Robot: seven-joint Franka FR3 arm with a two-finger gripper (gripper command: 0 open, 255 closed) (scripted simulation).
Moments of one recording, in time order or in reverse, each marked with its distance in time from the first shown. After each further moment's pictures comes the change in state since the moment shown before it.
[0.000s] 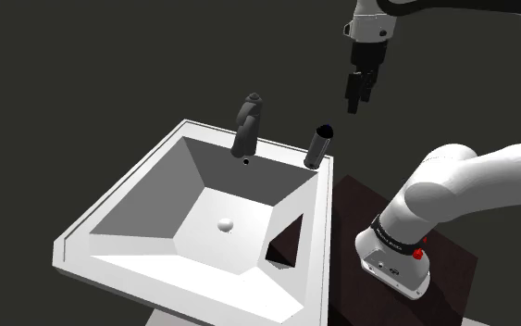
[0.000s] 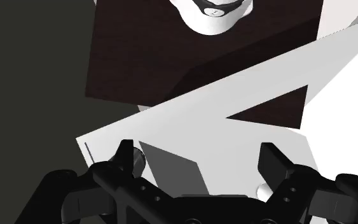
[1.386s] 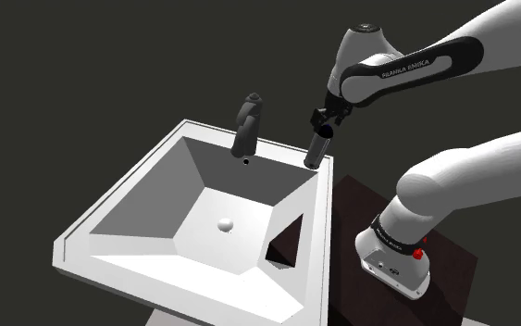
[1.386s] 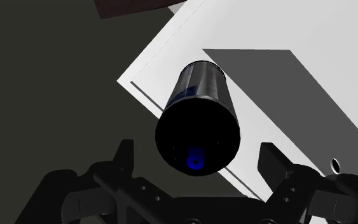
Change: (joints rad) arm -0.218 0.190 0.012 -0.364 -0.166 0.897 0.371
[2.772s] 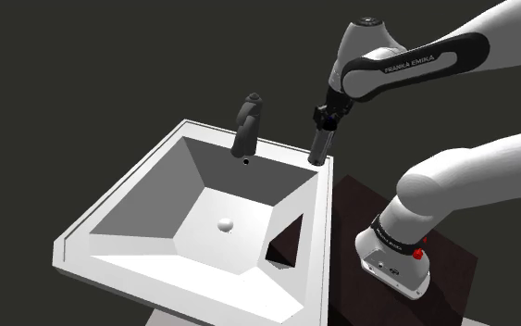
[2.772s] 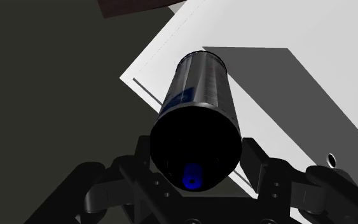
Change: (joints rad) arm 0.005 -0.022 0.000 0.022 0.009 -0.042 -0.007
